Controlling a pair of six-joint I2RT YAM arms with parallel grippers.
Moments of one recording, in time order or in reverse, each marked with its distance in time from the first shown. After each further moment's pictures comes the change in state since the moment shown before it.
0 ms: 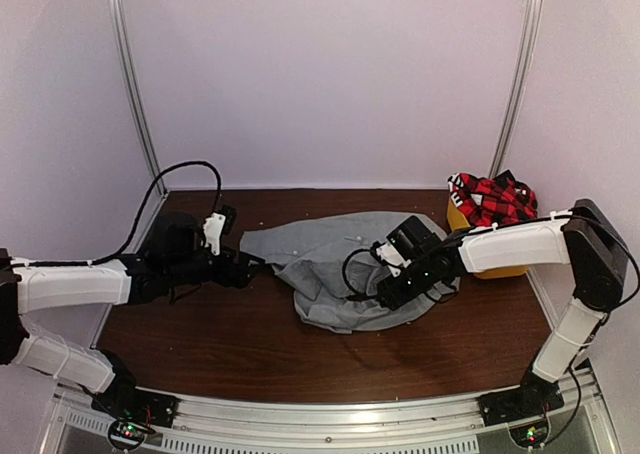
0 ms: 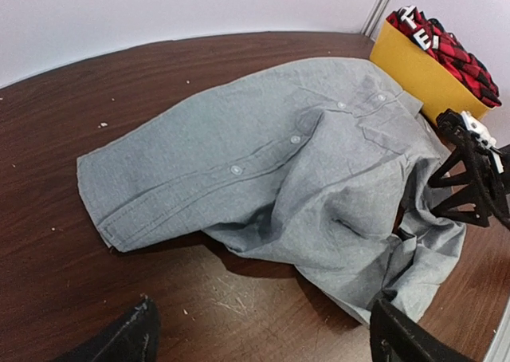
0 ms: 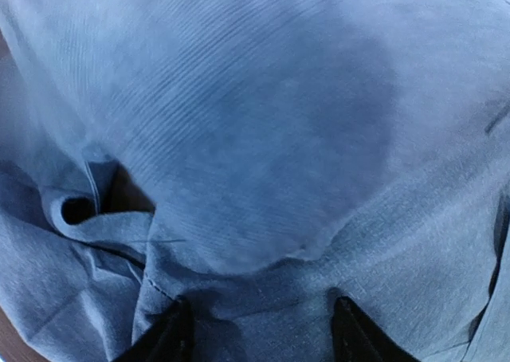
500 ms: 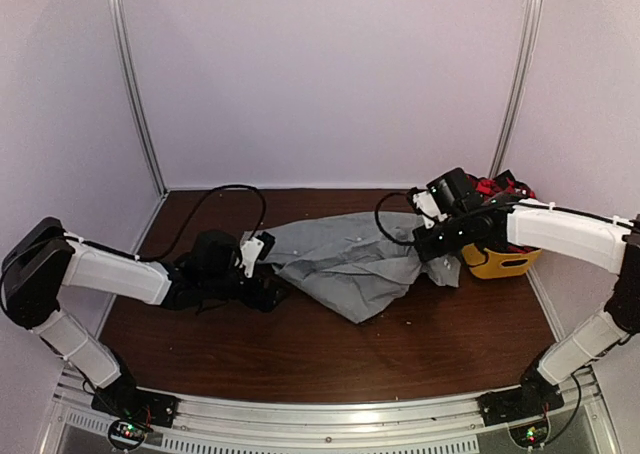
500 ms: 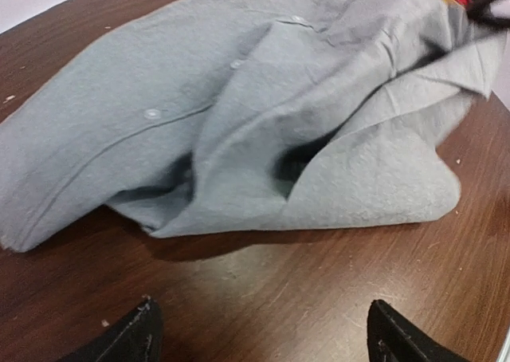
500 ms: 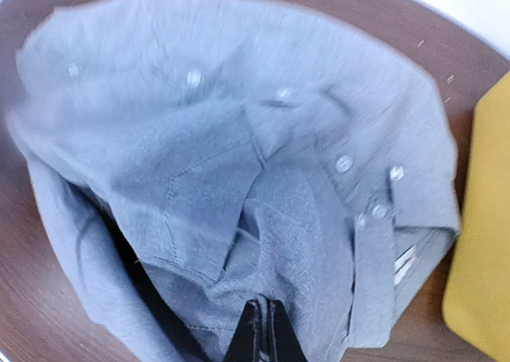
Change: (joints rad) left arm -0.107 0.282 0.029 0.123 0.042 0.058; right arm -0.122 -0.177 0.103 -0.154 0.098 -0.013
